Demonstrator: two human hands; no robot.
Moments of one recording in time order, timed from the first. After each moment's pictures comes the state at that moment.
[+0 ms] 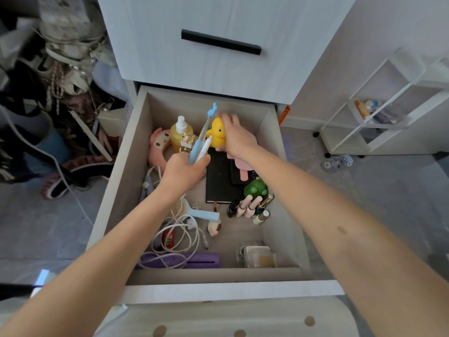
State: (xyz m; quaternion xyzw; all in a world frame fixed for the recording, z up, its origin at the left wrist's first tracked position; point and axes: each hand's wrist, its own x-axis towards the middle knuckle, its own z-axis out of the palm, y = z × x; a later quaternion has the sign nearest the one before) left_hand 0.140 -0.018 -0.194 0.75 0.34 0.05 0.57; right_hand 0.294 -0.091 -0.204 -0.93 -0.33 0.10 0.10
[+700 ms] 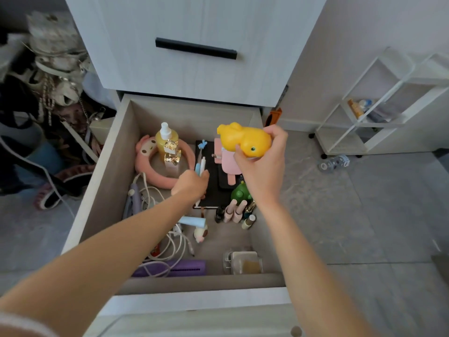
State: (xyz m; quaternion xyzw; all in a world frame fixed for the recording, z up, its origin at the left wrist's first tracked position) left_hand 0.185 -0.053 -0.245 0.78 0.40 -0.06 0.49; right_hand 0.228 -0.185 -0.184 -0.82 -0.17 -0.15 0.53
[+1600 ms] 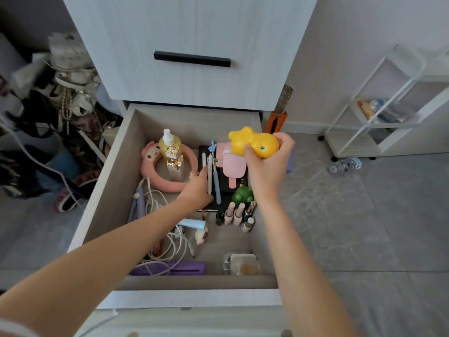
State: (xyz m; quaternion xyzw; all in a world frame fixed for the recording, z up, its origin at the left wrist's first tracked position) left_hand 0.183 -0.057 -0.252 0.92 0.21 -0.10 0.33; right_hand 0.242 -0.188 -0.180 -0.77 -0.05 -0.11 0.62
